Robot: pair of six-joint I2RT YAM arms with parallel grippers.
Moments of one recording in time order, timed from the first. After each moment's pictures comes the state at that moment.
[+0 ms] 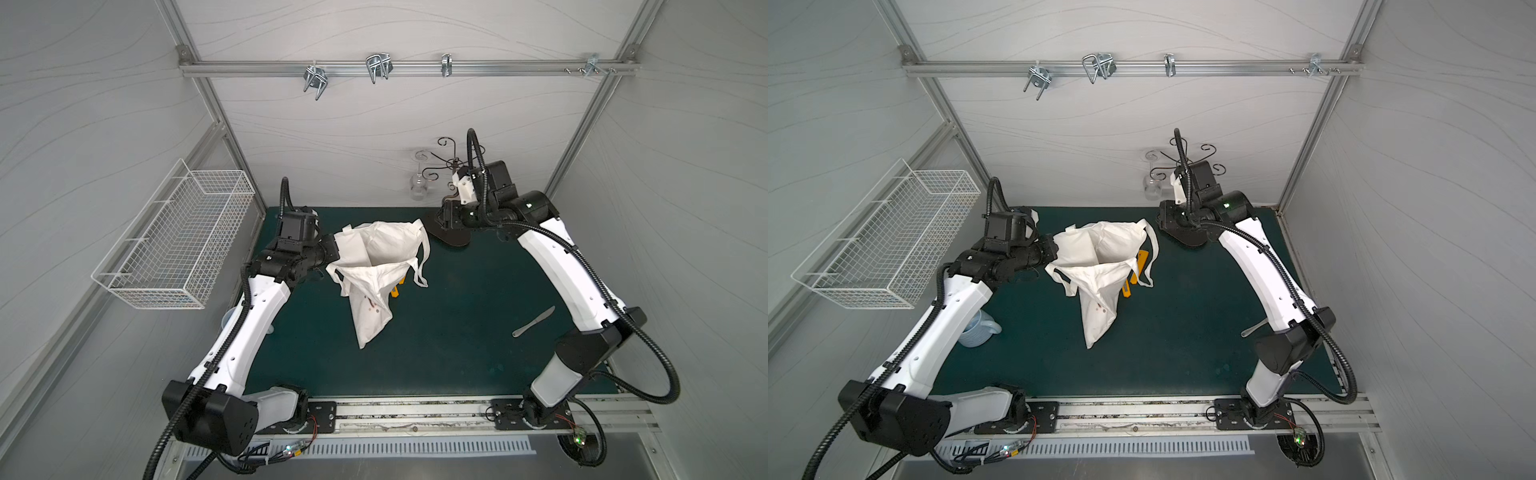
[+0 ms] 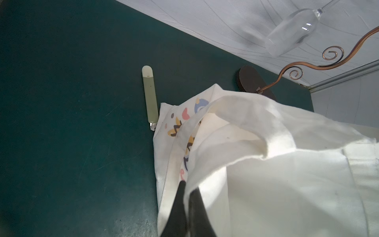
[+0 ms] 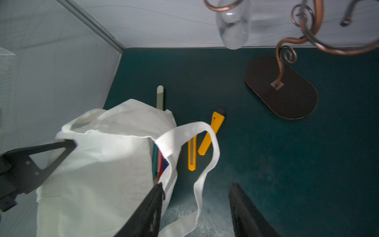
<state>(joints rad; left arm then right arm) -0.19 1.25 1.26 -0.76 0.06 -0.48 0.55 1.66 1.96 -1.06 -0.11 0.39</state>
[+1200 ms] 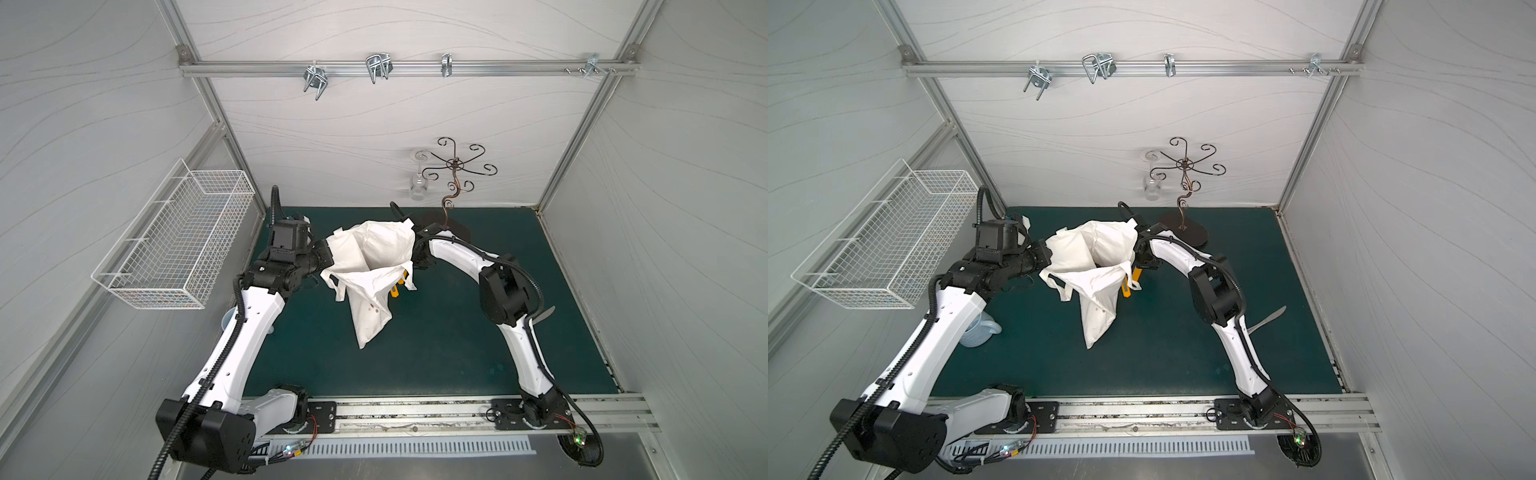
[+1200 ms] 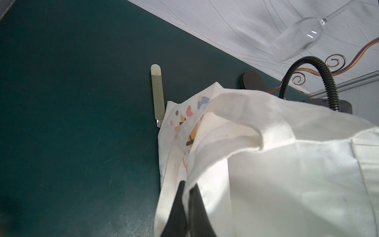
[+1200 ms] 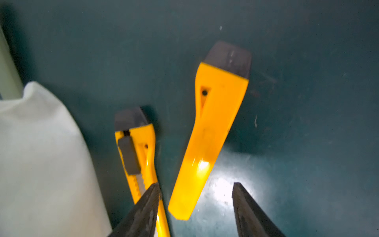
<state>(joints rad) -0.15 1.17 1.19 -0.74 0.07 -0.51 0.68 2.33 2.01 -0.84 -0.01 0.58</state>
